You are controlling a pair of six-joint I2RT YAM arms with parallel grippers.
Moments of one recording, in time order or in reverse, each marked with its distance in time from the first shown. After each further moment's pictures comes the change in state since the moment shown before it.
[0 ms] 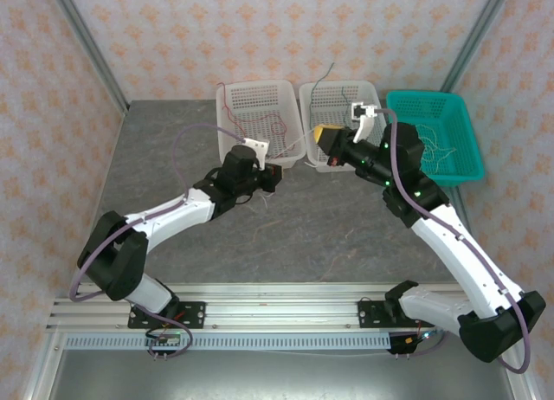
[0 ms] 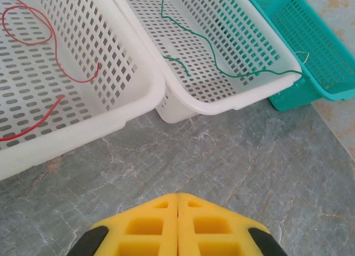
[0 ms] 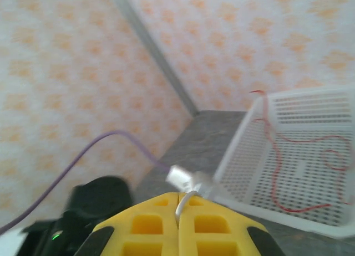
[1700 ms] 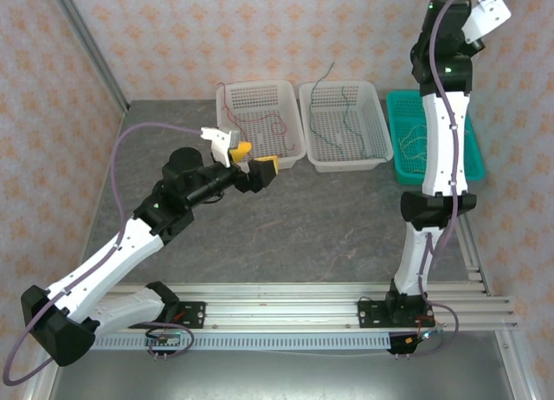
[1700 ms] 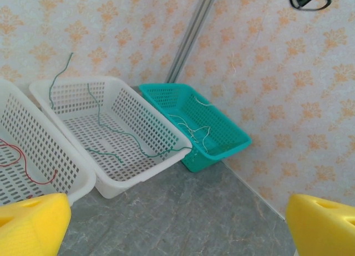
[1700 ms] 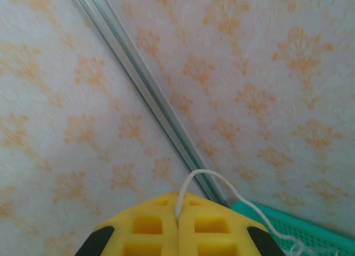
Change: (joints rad) left arm -0.002 -0.473 0.013 -0.098 0.089 0.050; right arm -0.430 1.006 1.583 -0.688 1.164 0.124
